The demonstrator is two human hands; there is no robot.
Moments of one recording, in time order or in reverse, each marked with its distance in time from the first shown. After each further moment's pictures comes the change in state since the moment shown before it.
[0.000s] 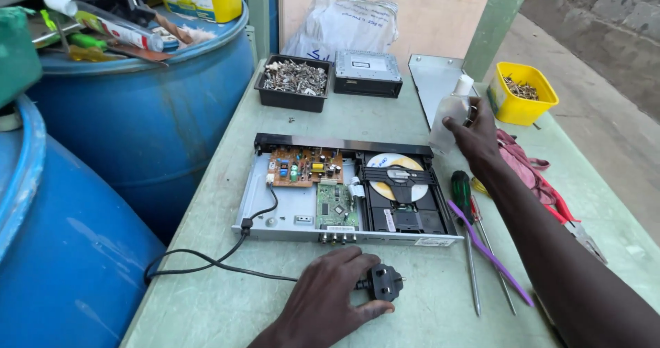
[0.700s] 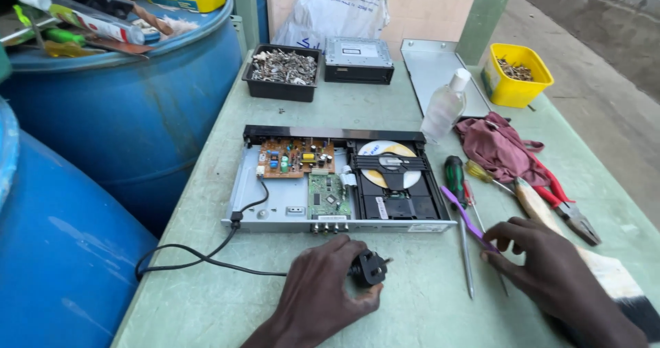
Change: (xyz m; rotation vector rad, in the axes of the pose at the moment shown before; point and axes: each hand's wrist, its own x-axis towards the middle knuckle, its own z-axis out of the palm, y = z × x) left_hand -0.001 0.012 0.002 0.053 0.141 -0.046; right_hand -0.173 0.043 -0.116 -0.951 -0.381 -0.044
